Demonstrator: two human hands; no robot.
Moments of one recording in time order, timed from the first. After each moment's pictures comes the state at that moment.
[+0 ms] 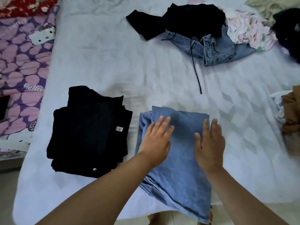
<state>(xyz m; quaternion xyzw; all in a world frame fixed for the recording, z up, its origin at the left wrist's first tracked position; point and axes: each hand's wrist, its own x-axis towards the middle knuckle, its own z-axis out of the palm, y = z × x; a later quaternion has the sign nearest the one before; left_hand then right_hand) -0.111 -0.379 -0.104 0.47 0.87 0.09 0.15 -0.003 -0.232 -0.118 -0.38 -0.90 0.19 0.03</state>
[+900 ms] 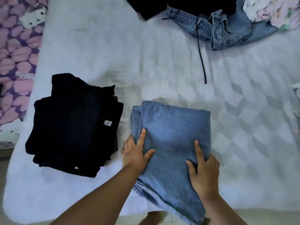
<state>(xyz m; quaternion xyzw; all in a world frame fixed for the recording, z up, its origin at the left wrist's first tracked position) -0.084 -0.406 -0.178 0.13 0.94 0.03 0.32 0.062 -0.243 -0.189 -0.34 -0.91 0.25 -0.01</state>
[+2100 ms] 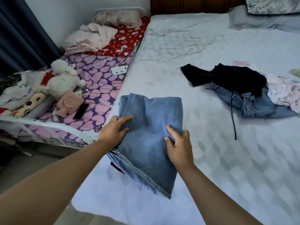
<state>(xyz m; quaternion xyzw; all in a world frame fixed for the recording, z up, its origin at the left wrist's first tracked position) -0.223 -0.605 0.047 0.12 0.98 0.17 0.07 -0.117 -0.388 0.030 -0.16 -0.87 0.45 0.05</state>
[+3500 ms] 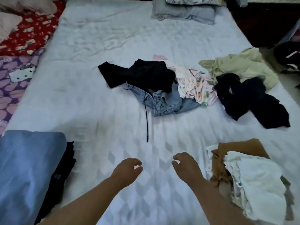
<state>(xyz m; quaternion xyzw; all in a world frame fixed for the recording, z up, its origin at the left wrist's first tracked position) -0.111 -0.189 -0.028 0.17 0.88 0.22 0.39 -0.010 0.020 -0.027 -0.29 -0.90 0.29 -0.16</state>
